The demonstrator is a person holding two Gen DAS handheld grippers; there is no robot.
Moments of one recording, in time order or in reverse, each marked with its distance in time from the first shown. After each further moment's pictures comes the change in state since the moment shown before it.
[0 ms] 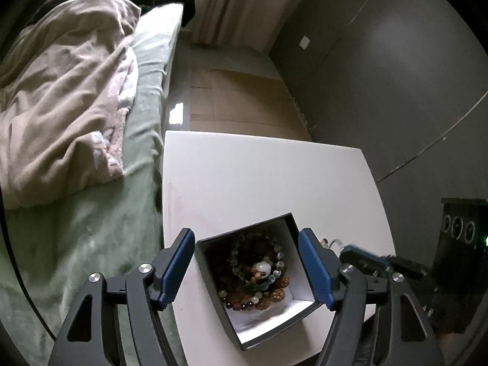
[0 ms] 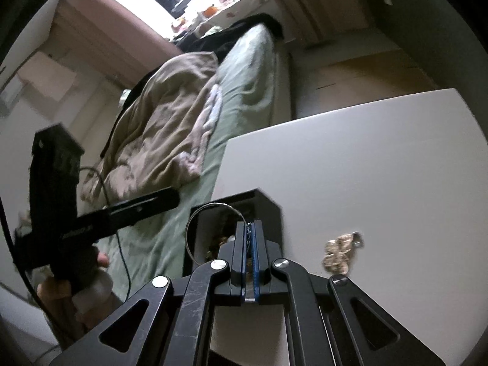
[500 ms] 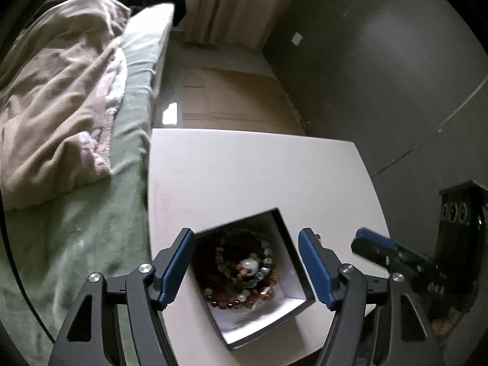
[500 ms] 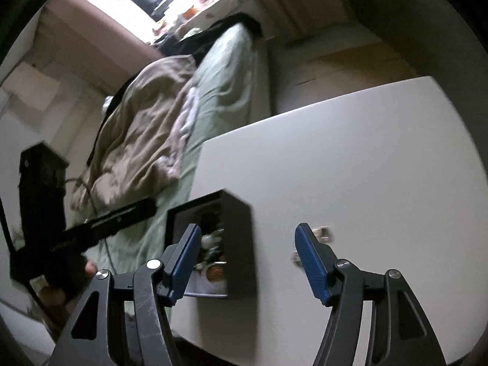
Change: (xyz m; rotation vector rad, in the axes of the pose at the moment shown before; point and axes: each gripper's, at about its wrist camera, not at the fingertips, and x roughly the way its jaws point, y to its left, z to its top) left arm 0.008 -0.019 -0.004 0.041 0.010 -0.017; right arm -0.019 -0.032 0.000 0.079 -0.010 -0.088
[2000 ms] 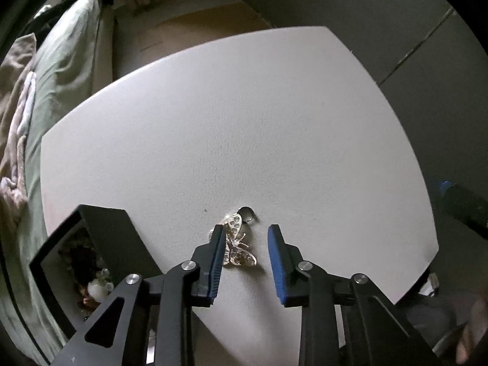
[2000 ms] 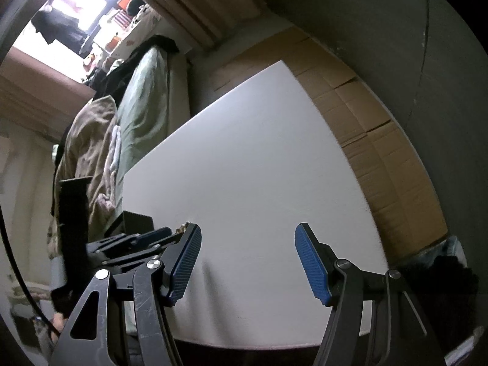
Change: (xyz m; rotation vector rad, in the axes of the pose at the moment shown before) left arm 0.144 -0.131 -0.017 0.268 0.343 0.184; right arm -0.082 -0.122 -0.008 0.258 -0.004 -0.186
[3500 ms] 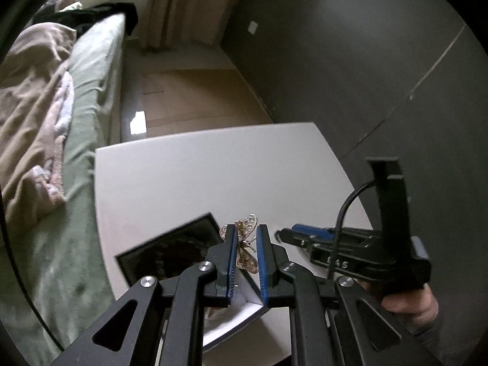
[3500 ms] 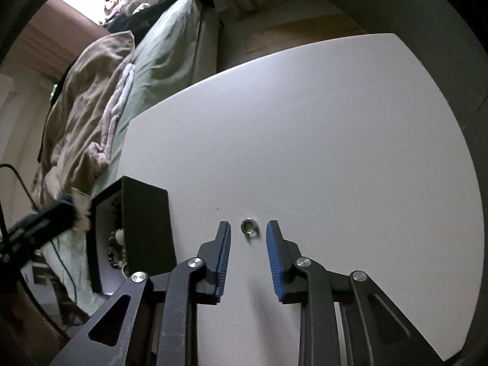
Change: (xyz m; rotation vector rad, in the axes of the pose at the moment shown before) left arm -0.116 0.099 -0.049 -0.114 -0.343 -0.245; right arm 0.112 0.099 -0.009 -0.219 0.140 -0.033
